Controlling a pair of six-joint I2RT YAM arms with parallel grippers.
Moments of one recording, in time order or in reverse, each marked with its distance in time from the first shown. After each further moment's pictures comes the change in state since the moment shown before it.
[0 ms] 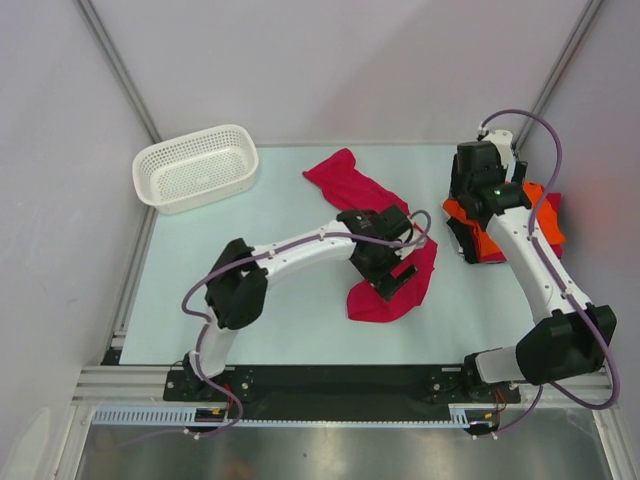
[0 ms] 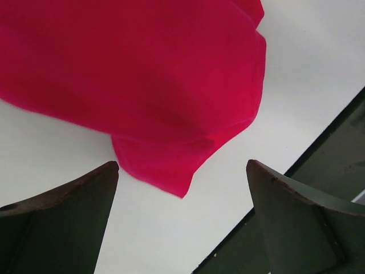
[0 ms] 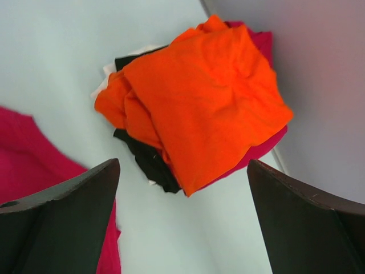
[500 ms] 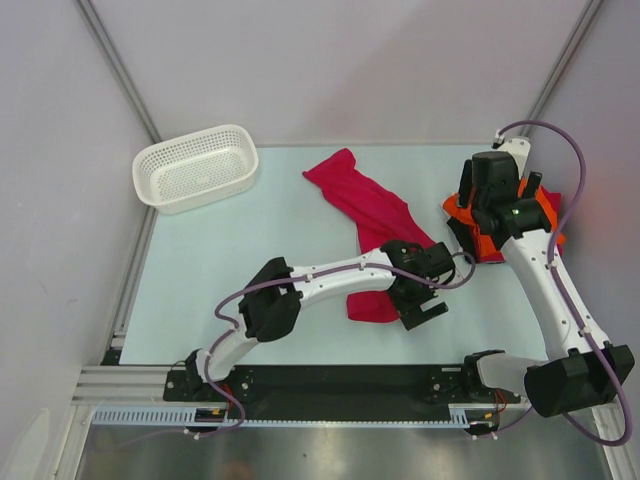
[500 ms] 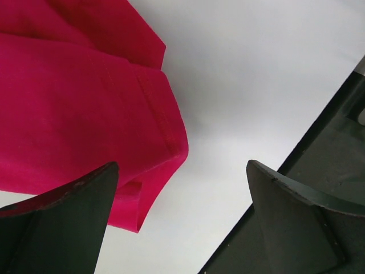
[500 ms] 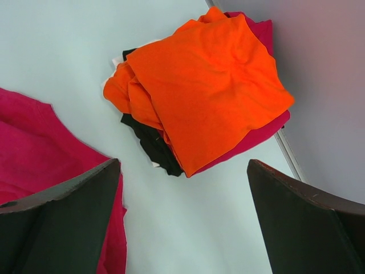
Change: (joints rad) left arm -0.205 0.227 0.262 -0.104 -0.126 0.033; right arm -0.005 -0.162 -0.053 -0.079 -0.069 0.056
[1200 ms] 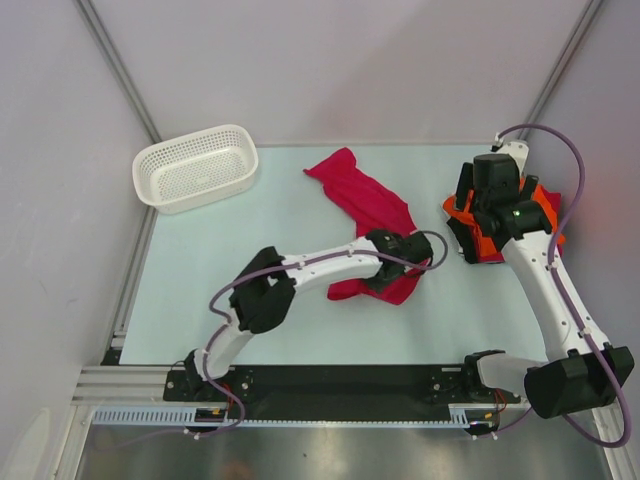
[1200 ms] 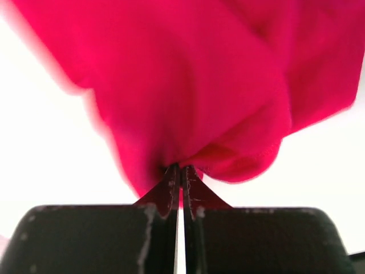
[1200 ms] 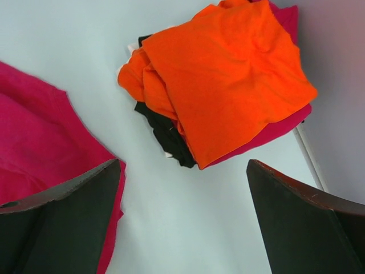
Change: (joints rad) left arm 0.078 -0.006 -0.101 -0.024 -0.367 -0.072; right arm -0.015 -0.007 -0.013 -0.007 -0.071 0.017
